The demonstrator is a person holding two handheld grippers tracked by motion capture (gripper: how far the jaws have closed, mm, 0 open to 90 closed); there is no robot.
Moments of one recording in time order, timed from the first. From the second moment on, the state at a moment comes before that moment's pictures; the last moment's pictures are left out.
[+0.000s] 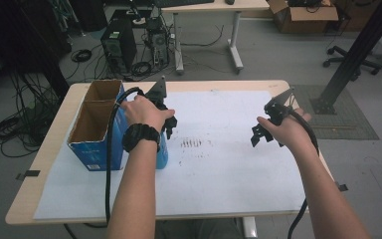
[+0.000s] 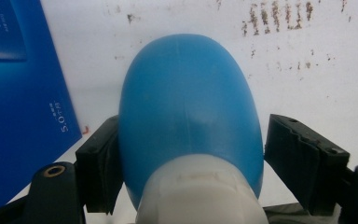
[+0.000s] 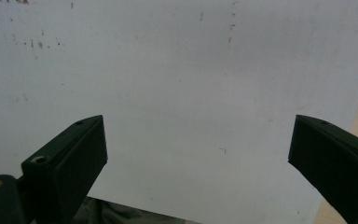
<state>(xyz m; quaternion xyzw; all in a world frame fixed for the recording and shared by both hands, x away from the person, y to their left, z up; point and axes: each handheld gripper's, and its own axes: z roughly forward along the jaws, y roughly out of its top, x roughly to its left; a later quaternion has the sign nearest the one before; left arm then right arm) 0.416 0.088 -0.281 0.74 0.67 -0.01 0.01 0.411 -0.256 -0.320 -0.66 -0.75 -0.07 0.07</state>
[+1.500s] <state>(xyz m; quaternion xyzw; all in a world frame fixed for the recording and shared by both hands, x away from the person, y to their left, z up) 0.418 0.087 -0.279 0.74 0.68 0.01 -0.01 0.410 -0.256 -0.324 -0.65 -0.75 -0.07 0.07</state>
